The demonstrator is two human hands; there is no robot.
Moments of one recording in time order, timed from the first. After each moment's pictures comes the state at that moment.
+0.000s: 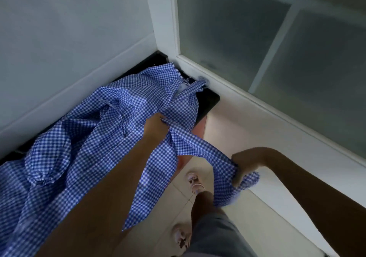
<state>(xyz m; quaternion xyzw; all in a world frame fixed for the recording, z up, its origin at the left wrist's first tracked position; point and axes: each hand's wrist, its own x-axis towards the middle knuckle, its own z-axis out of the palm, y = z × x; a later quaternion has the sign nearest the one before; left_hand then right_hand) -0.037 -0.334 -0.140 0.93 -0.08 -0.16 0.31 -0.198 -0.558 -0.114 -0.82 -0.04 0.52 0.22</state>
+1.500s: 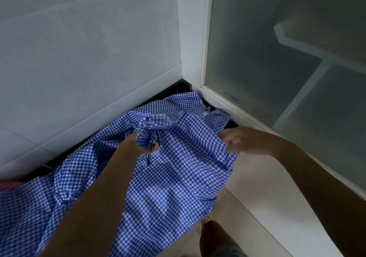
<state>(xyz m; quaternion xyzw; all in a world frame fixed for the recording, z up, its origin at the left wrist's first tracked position) 0.040 -0.252 -0.098 0.53 0.30 -0.32 0.72 -0.095 -0.540 -0.024 -0.90 -0.07 0.26 0.35</state>
